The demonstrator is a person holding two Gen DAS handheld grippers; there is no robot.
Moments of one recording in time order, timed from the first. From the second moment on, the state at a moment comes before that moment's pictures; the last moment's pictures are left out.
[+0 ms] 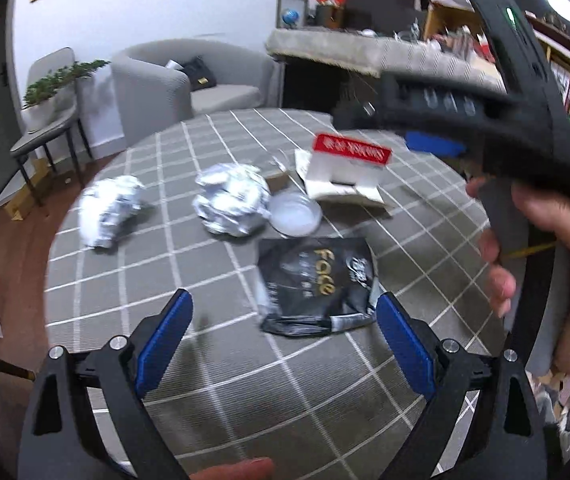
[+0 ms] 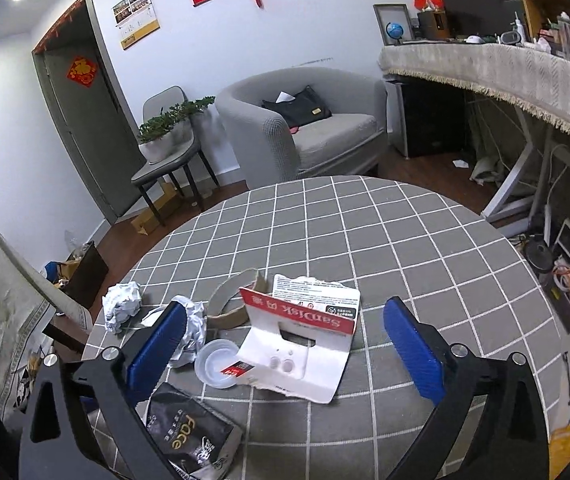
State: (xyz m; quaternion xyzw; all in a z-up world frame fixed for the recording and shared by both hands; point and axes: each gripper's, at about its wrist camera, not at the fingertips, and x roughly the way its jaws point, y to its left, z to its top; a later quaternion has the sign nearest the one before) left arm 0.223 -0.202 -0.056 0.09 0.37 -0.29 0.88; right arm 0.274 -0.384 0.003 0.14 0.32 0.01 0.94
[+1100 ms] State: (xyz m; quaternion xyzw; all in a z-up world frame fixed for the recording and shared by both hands) left arm 0.238 -0.187 -0.051 0.05 0.37 -0.29 0.88; right arm 0.314 -0.373 -0.021 0.14 0.37 -0.03 0.92
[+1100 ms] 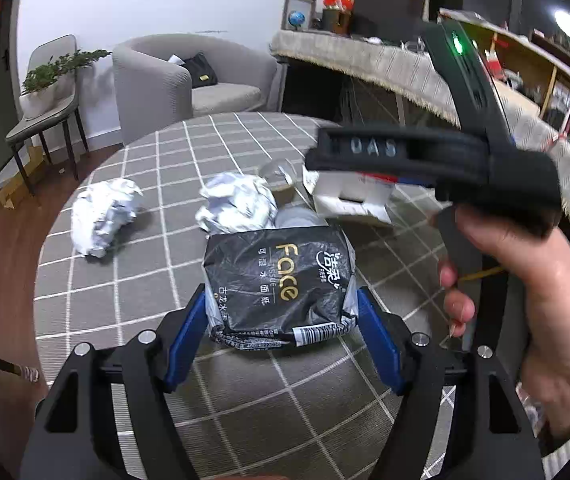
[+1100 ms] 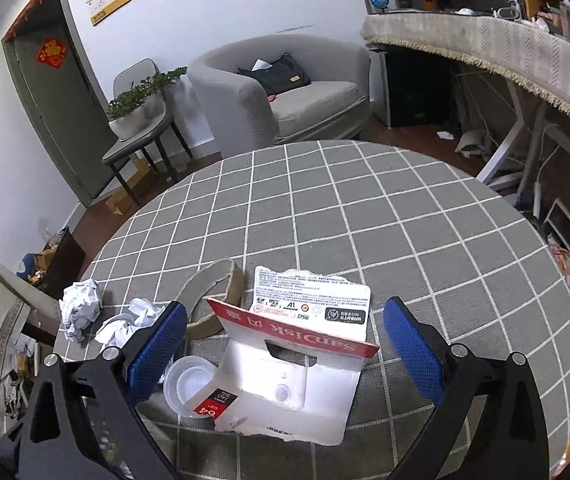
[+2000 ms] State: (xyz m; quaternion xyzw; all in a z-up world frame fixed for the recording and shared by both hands) left arm 0.236 -0.015 -0.023 -0.04 0.36 -0.16 0.92; right arm 0.297 -0.253 0.023 0.04 0.28 0.03 0.96
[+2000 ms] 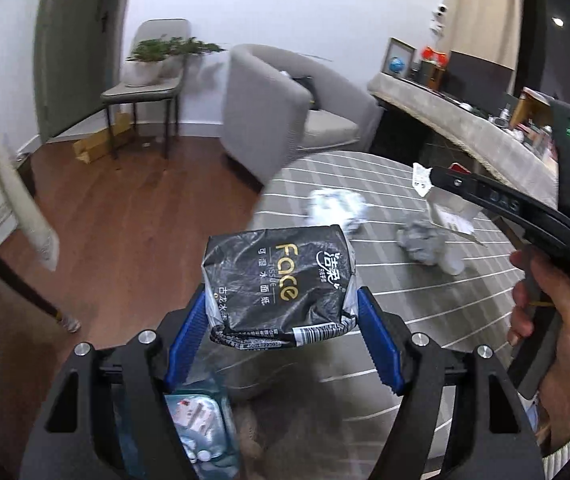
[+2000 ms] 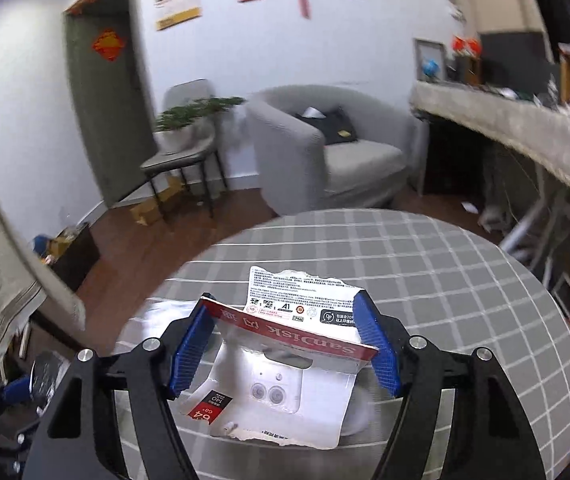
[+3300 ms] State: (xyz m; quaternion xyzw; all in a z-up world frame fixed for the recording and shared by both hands) left arm 0.205 0.101 -0.153 -0.04 0.54 -0.08 0.84; right arm 0.255 -0.056 -0.029 0.00 0.36 0.24 0.90
